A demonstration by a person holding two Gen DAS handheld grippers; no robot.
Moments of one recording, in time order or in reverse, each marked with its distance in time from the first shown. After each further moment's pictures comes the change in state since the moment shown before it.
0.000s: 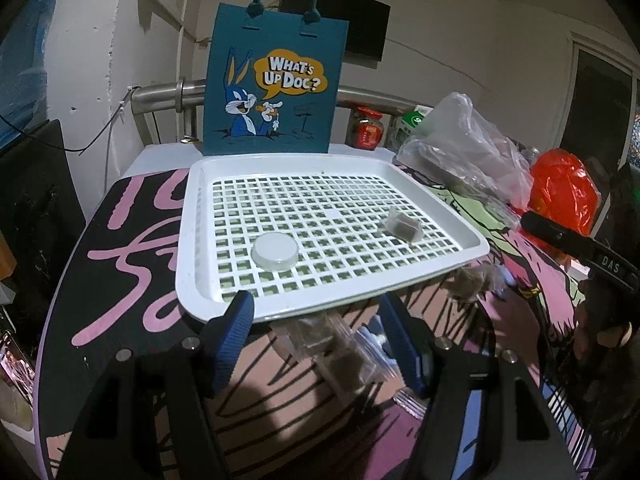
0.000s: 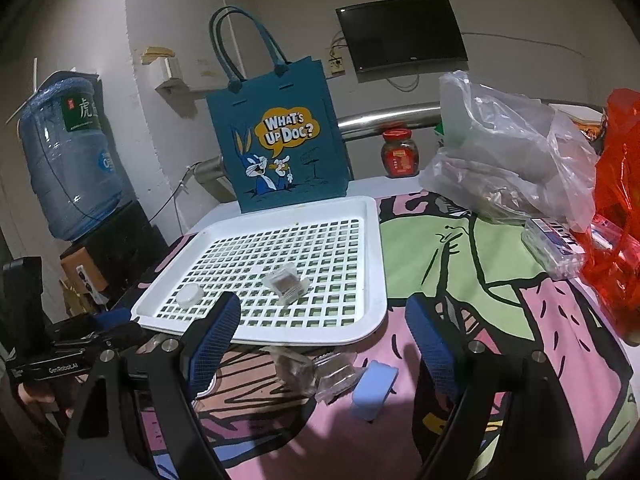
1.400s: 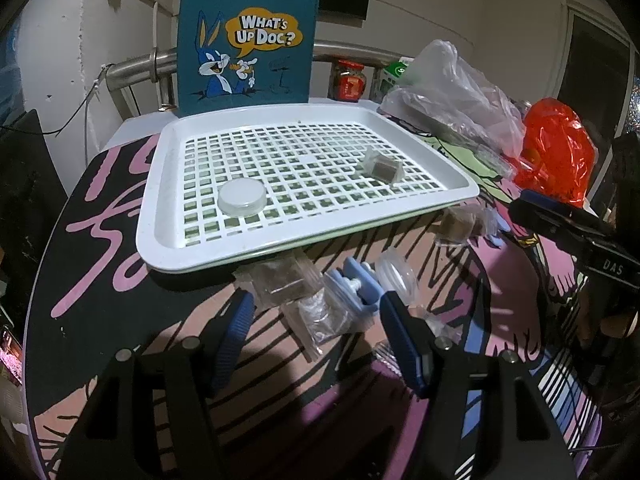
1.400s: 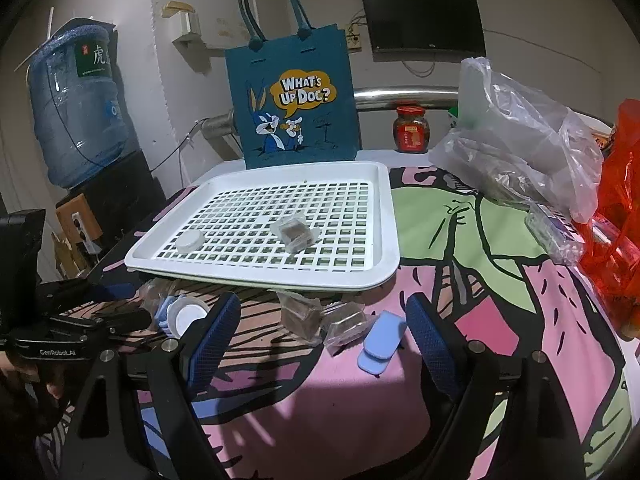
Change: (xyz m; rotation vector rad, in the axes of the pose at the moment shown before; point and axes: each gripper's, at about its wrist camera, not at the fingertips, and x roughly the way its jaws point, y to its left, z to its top) left arm 0.014 -0.019 -0.018 0.059 0.151 -0.015; right arm 0.001 0.019 -0.026 -0.104 0.101 -0.026
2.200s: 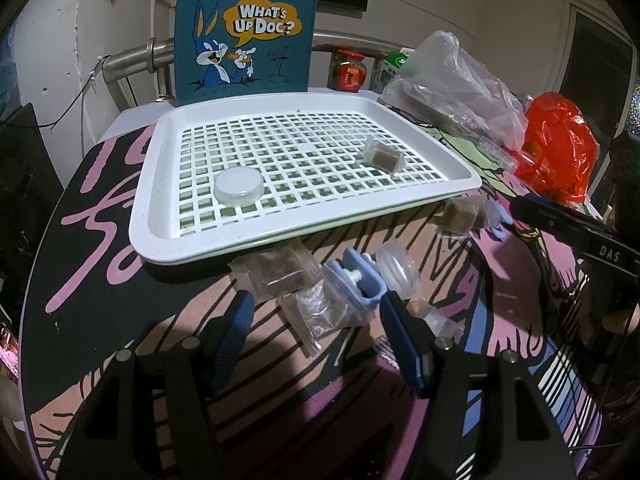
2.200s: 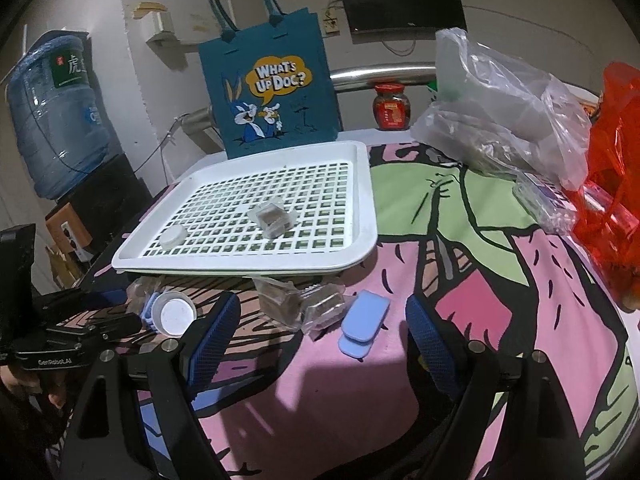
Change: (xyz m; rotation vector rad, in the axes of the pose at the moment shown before) left arm 0.006 -0.001 -0.001 -0.005 0.035 -0.005; right arm 0.005 -0.018 -0.003 0.088 0.059 -0.029
